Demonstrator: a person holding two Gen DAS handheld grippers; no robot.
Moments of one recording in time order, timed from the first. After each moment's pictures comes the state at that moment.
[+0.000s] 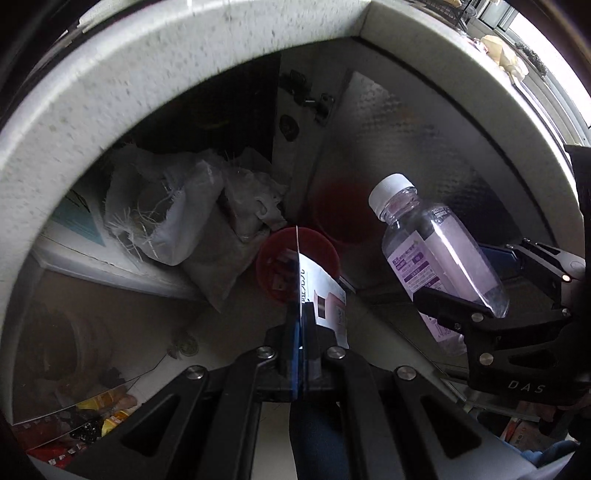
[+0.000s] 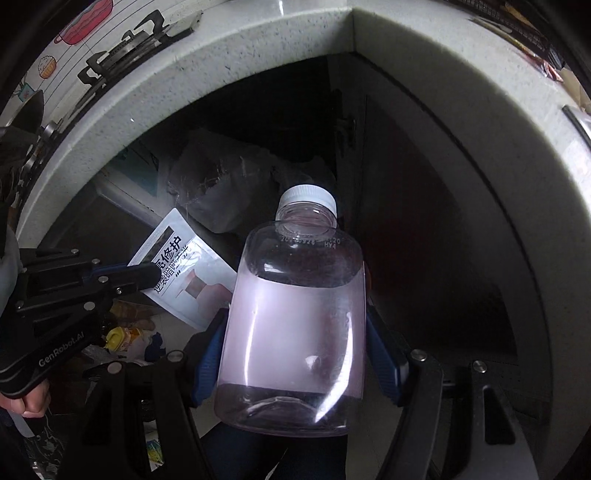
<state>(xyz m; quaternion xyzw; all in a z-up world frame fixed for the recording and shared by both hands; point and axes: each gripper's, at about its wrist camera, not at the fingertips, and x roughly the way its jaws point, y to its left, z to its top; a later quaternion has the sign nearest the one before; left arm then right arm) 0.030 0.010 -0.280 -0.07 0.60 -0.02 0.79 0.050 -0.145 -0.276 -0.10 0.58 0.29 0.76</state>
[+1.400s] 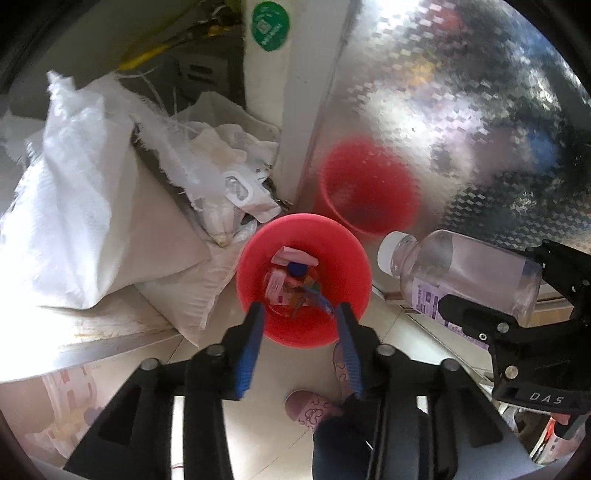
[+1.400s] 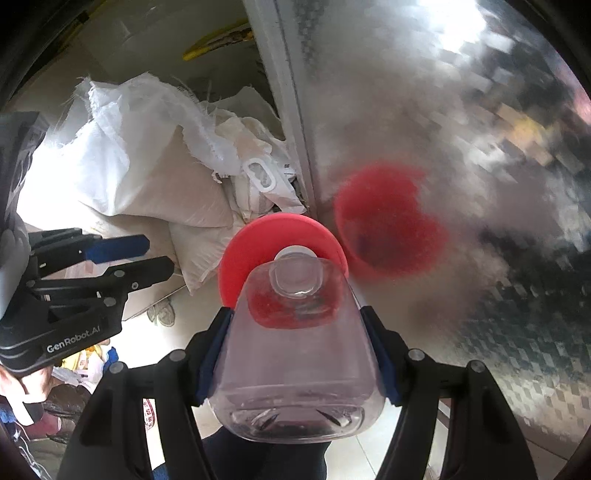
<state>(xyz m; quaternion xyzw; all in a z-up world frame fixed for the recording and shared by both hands) 0.111 -0.001 -0.481 -0.04 0.63 -0.05 0.78 0.119 -0.146 -0.476 -0.10 0.60 0.25 0.75</state>
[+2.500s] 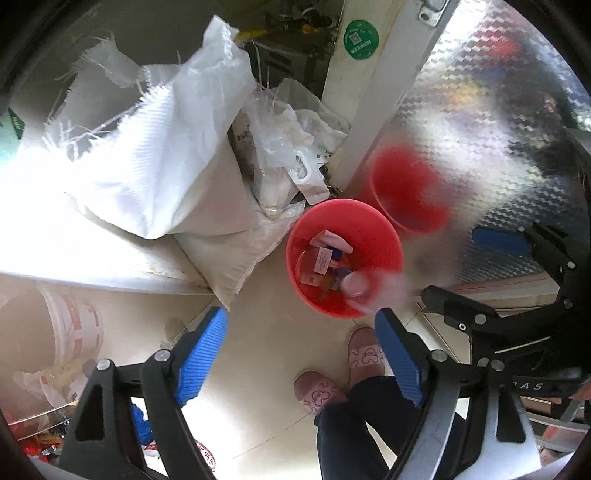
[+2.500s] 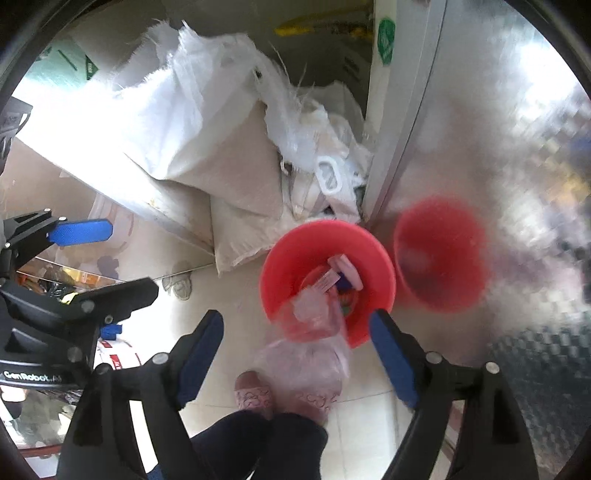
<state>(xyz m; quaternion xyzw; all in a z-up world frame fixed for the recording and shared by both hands) 0.063 0.046 -0.454 -0.07 0.63 0.04 0.77 0.098 -0.098 -0.463 -0.17 0.57 0.34 0.73</state>
